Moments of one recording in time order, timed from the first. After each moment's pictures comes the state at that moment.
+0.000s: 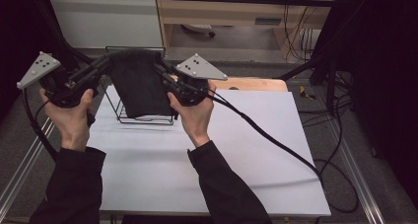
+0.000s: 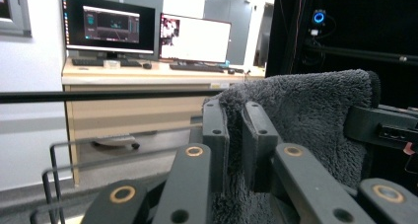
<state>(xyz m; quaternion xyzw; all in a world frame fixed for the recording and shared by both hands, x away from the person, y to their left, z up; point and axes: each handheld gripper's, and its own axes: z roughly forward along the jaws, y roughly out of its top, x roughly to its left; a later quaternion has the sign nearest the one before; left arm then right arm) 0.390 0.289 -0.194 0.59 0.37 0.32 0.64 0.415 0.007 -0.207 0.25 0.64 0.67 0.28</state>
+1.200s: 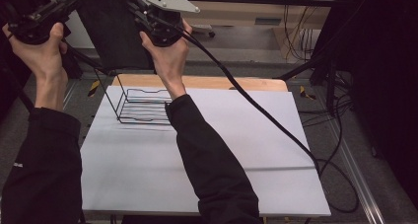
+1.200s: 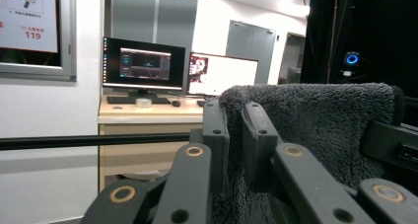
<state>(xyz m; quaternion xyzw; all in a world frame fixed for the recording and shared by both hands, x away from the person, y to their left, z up) 0.461 0.326 -0.105 0.54 0.39 0.37 0.64 0.488 0.059 -0.119 0.22 0.61 0.69 0.31</state>
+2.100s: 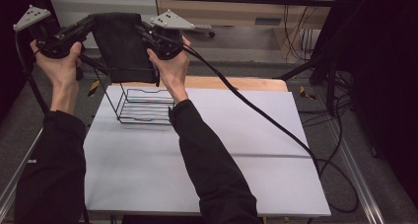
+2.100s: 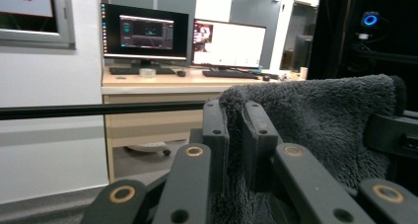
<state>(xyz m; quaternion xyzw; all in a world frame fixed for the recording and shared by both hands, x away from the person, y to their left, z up) 0.492 0.338 -0.173 0.58 0.39 0.35 0.62 0.524 0.063 -0.182 0.23 0.65 0.66 0.28</state>
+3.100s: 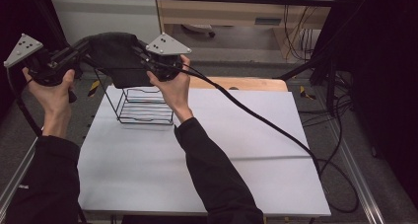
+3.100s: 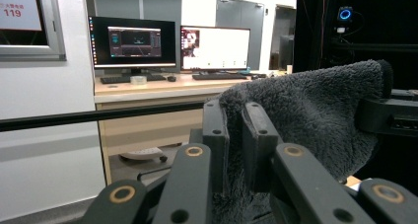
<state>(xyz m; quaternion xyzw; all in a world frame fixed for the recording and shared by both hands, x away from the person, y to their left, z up) 0.447 0.350 -0.206 0.59 0.35 0.37 0.62 0.486 0.064 -0.206 0.17 0.68 0.64 0.32</state>
